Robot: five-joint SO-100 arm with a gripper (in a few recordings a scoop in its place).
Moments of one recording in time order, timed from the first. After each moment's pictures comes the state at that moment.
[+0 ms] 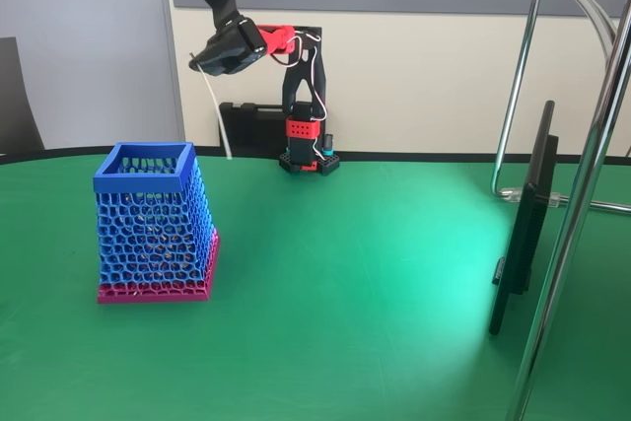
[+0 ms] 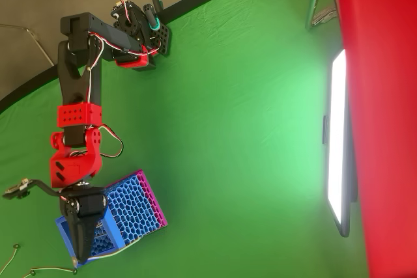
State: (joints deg) arm 18.7 96.1 86.7 4.5 -58.4
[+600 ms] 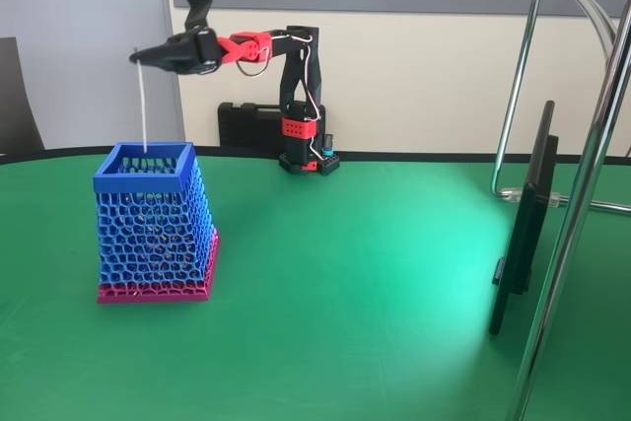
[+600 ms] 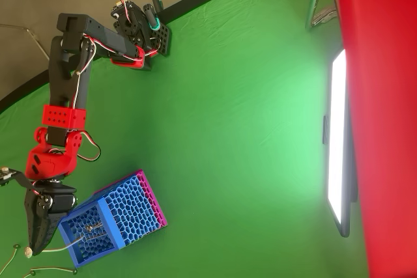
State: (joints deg) arm 31.3 92.5 91.1 -3.4 -72.0
